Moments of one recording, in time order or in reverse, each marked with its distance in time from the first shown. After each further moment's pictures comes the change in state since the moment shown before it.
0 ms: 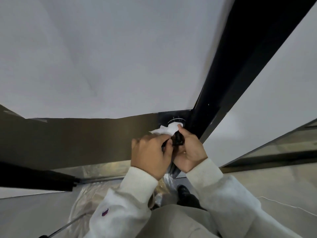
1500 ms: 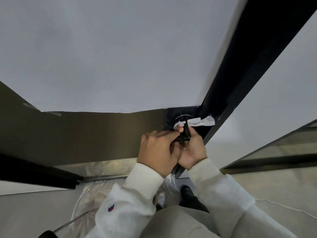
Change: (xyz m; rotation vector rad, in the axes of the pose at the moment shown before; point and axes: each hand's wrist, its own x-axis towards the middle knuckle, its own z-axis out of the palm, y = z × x) left_hand -0.011 -0.007 -0.011 -0.030 -0.072 0.087; right_hand 0.011 0.019 0.000 0.169 -0.249 -0.048
